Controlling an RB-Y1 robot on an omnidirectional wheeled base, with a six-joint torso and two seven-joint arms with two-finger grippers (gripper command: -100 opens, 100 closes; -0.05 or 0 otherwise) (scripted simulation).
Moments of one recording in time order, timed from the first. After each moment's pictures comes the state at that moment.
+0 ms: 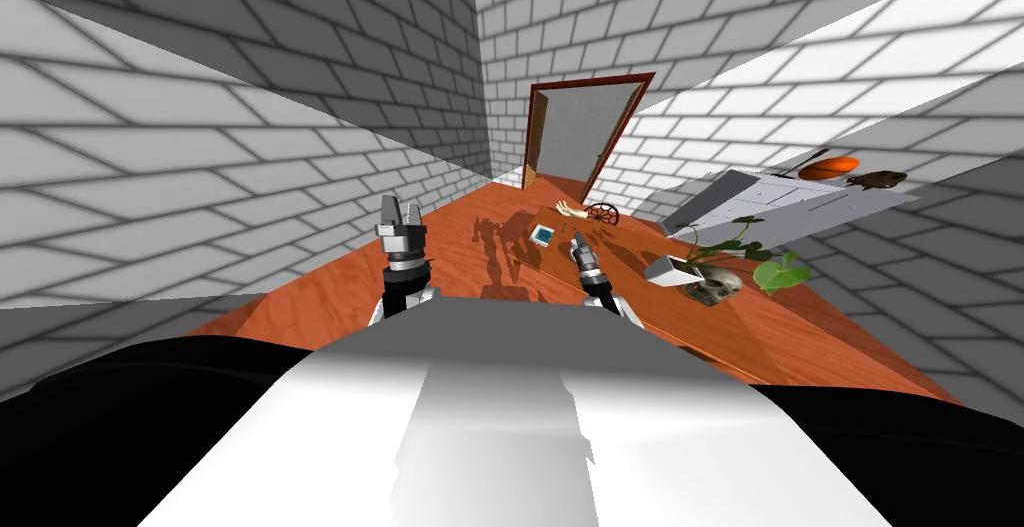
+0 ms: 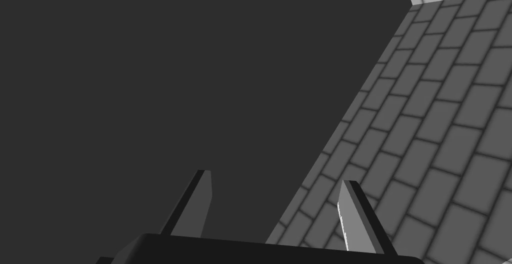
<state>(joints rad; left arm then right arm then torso) 0.53 0.05 0.07 -2.31 -0.03 -0.64 -0.04 0.37 -0.38 0.04 -1.84 0.10 -0.54 -0.01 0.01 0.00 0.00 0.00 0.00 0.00</state>
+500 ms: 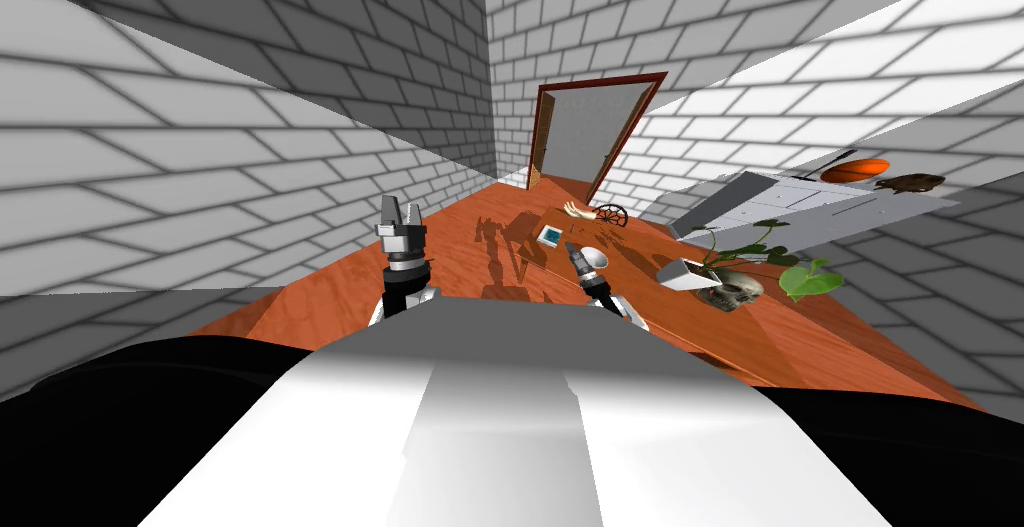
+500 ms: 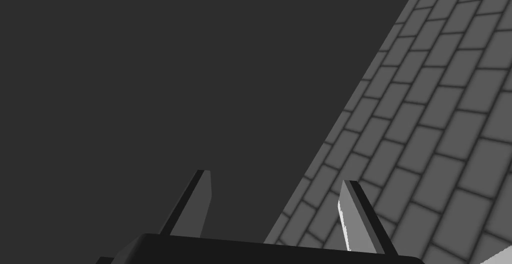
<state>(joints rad) 0.54 0.05 0.07 -2.31 -0.03 -0.64 -0.04 0.32 -0.50 0.09 -1.68 0.18 -0.54 0.04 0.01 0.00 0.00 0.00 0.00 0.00</state>
